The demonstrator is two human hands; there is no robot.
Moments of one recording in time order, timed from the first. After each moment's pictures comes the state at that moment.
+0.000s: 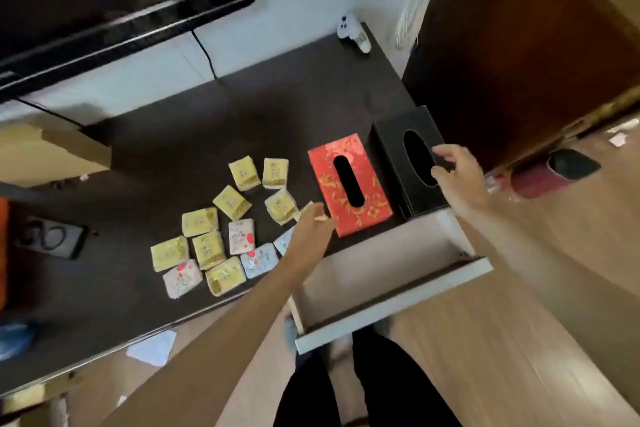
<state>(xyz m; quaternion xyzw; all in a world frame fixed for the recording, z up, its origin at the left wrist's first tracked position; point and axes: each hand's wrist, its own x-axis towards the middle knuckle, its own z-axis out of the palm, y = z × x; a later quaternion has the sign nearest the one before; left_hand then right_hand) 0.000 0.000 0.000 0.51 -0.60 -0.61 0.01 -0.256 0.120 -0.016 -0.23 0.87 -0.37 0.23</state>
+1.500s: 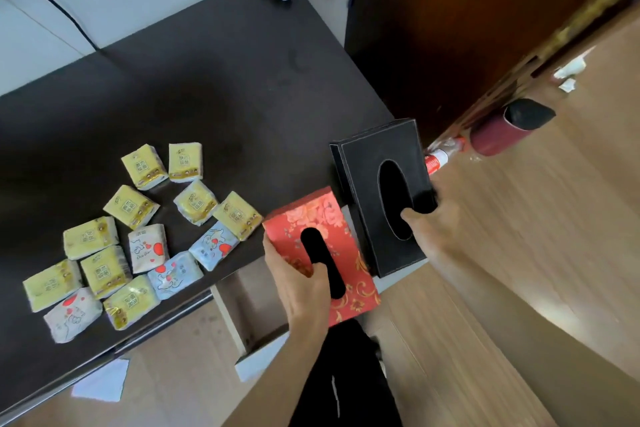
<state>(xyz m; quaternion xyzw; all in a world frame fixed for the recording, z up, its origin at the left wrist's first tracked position) -0.034 0.136 -0.111 0.62 -0.54 -0.55 0.17 -0.233 0.239 -0.145 -0.02 0.84 -0.48 0.24</state>
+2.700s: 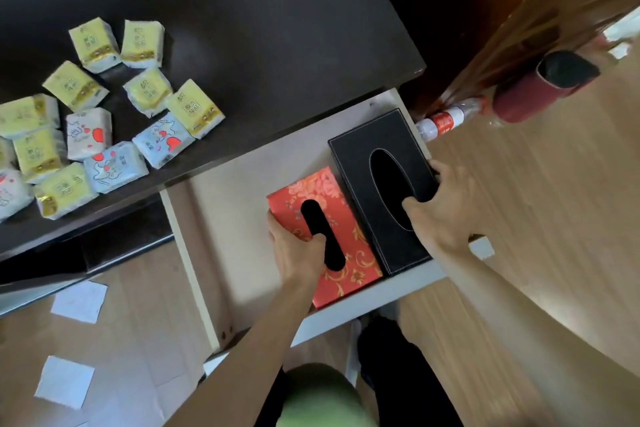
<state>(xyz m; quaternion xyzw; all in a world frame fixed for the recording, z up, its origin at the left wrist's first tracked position) -0.012 0.236 -0.208 0.68 -0.51 -0.52 0.09 -0.202 0.343 -0.210 -0.19 0.93 -0.28 0.17</state>
